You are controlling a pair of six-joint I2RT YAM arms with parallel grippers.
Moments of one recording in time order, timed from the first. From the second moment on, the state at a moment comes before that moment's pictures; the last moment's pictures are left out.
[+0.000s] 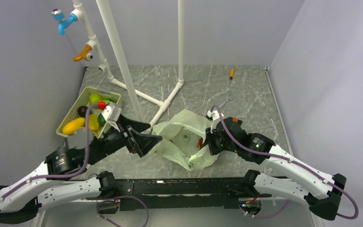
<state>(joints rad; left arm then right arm) -1.14 0.57 0.95 -0.41 -0.18 -0.54 0.94 0.84 0.82 -0.69 0.03 0.46</state>
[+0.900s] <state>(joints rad) -1.20 1.04 0.66 -0.13 -0.03 -0.67 0.94 0.89 0.89 -0.87 0.08 0.51</state>
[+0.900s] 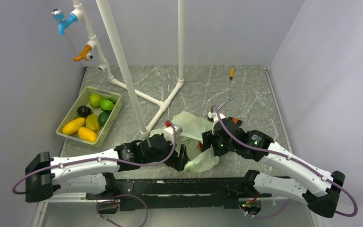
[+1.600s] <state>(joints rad) -1.08 1.24 0.68 -0.02 -0.03 -0.68 0.94 0.83 0.52 -0.89 -0.08 0.97</state>
